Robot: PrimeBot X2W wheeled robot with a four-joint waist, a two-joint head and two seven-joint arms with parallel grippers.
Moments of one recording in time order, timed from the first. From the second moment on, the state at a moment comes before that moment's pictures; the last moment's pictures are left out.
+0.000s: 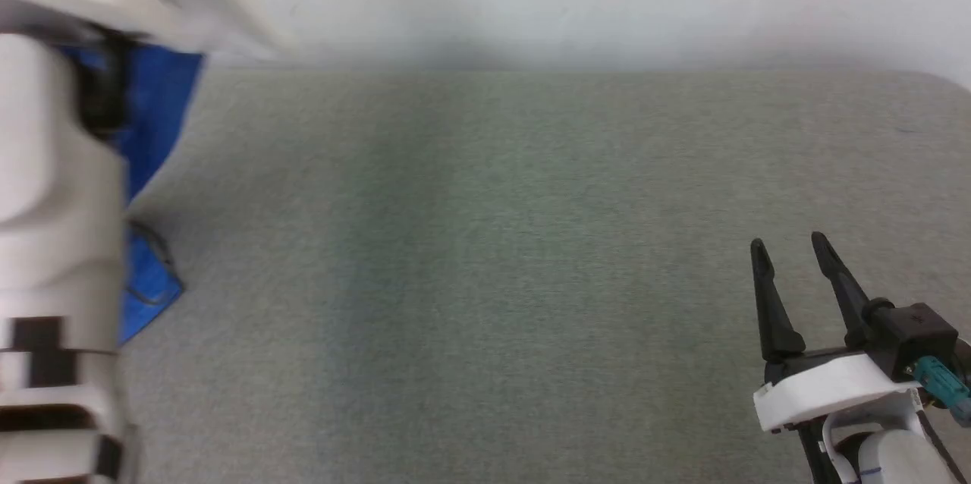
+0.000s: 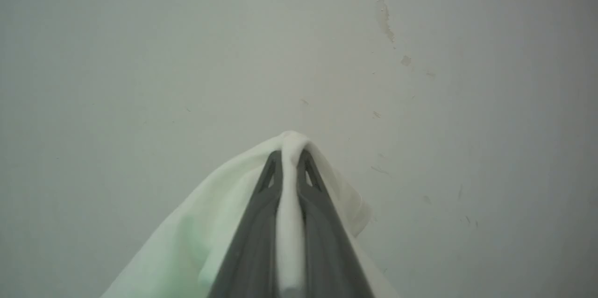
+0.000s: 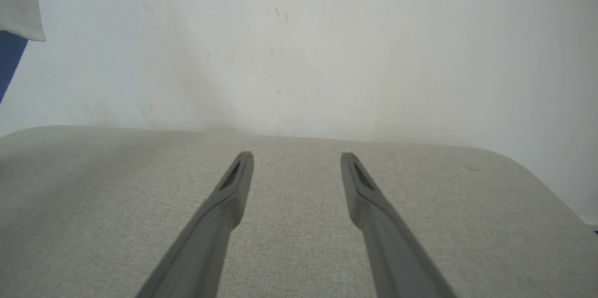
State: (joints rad) left arm -1.01 0.37 -0.11 0.64 -0.29 -0.11 -0.26; right arm -0.04 -0.05 -0.04 0.07 0.09 0.13 -0.19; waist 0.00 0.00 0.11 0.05
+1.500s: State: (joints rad) left arm -0.09 0.06 -0.13 0.11 -0.24 -0.02 -0.26; right arm 0.03 -0.05 -0.05 0.01 0.09 0.13 -0.11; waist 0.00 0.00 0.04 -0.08
